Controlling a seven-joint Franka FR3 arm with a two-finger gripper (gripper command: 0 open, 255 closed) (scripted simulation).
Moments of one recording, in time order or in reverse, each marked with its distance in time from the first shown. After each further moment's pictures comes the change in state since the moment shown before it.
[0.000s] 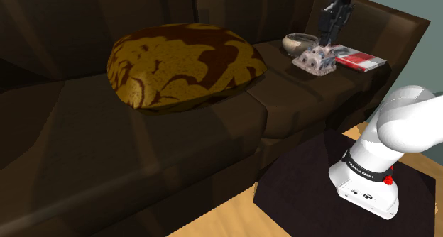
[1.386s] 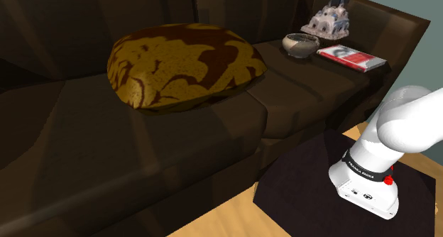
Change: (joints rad) arm -0.003 0.178 -0.036 0.392 -0.023 -0.213 -0.054
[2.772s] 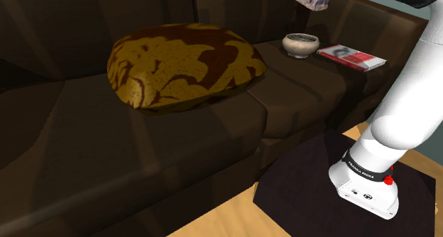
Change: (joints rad) arm -0.152 0.759 -0.408 0.853 0.074 -0.090 -0.543
